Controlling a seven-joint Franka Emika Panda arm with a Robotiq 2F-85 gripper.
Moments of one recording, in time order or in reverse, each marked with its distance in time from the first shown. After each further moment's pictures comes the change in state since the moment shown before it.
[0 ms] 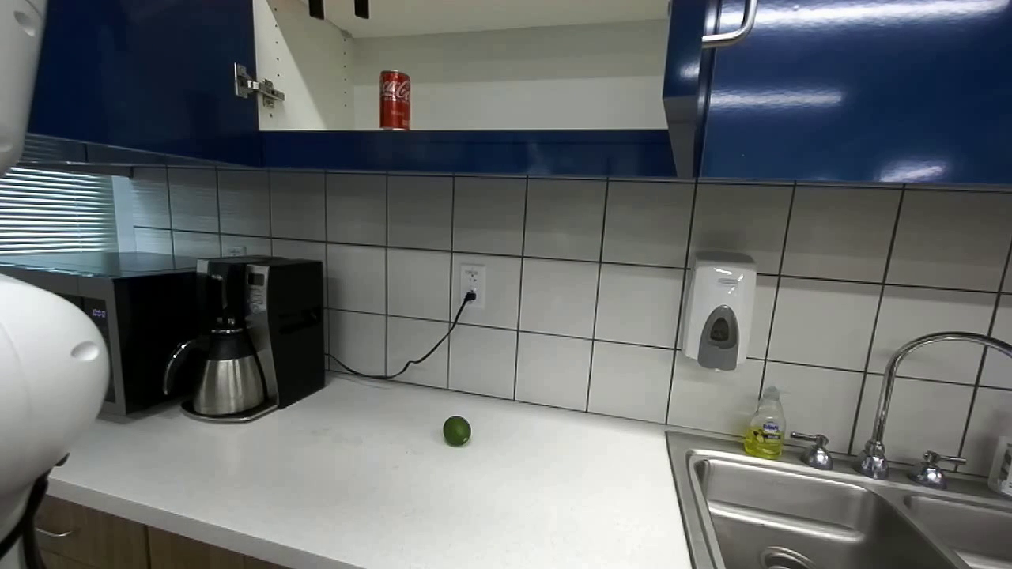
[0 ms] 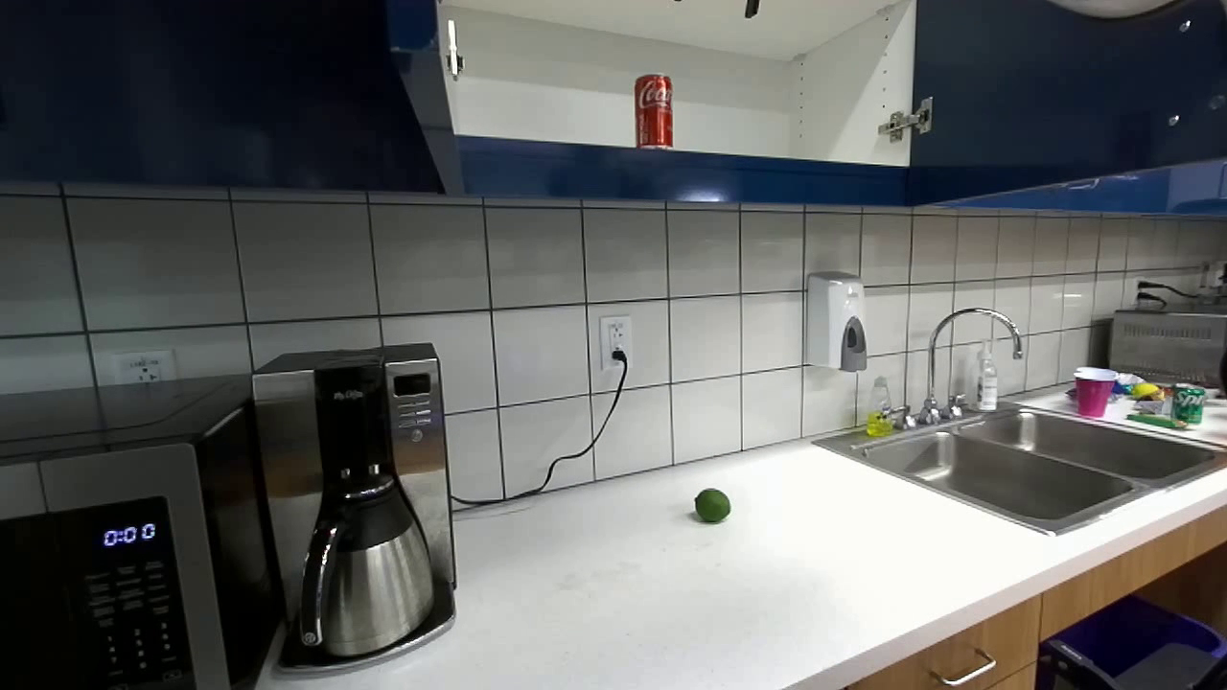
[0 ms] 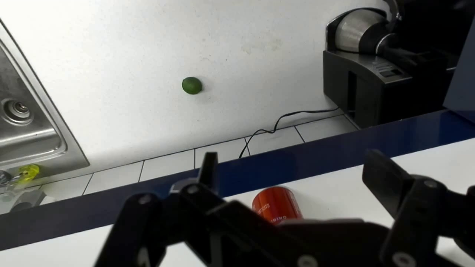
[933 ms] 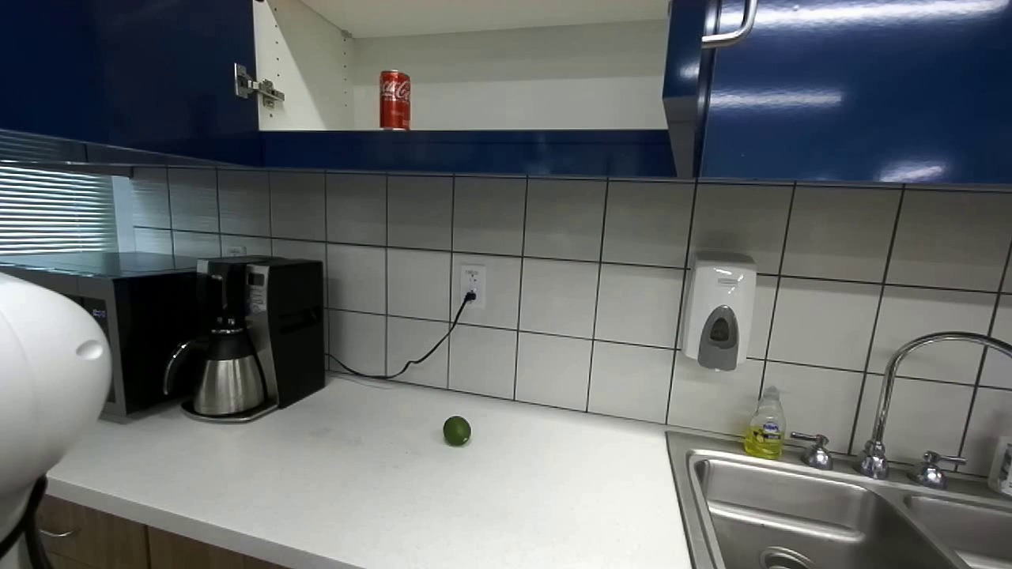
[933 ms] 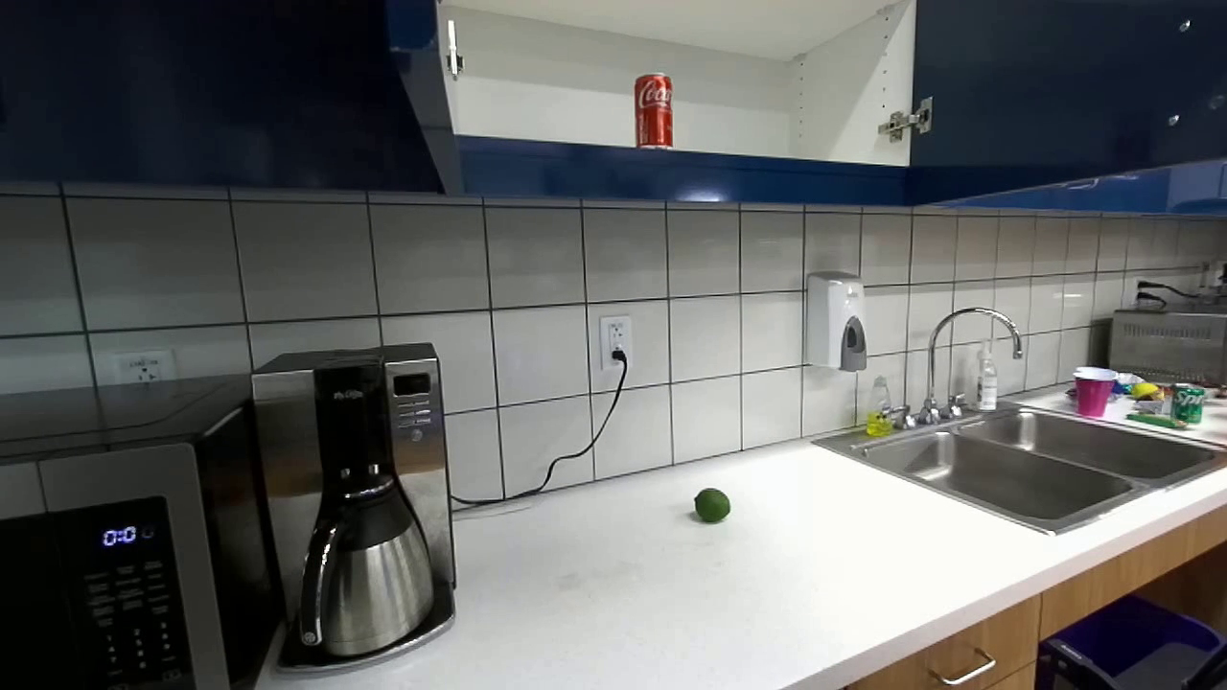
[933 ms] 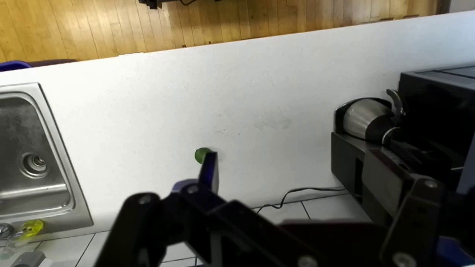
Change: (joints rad) arm 0.019 -0.310 0.000 -0.452 0.035 -0.056 -0.036
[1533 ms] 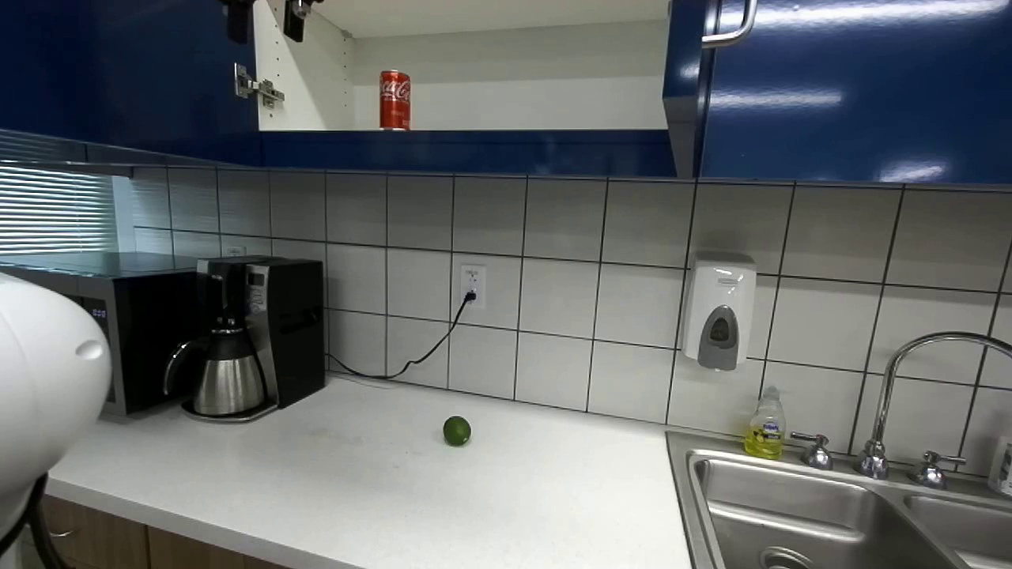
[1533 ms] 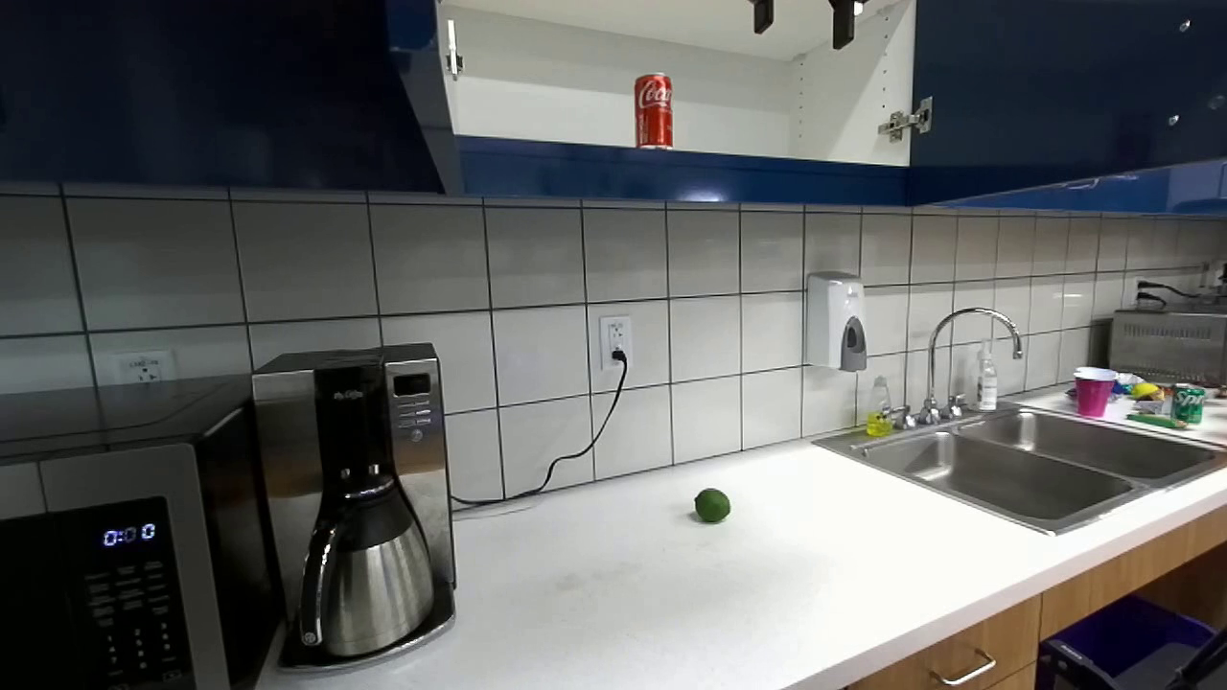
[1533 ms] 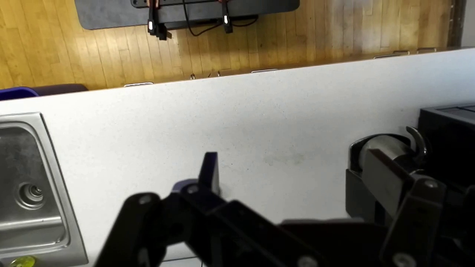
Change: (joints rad) arm -0.003 -0.245 -0.009 -0.476 0.001 0.154 -0.049
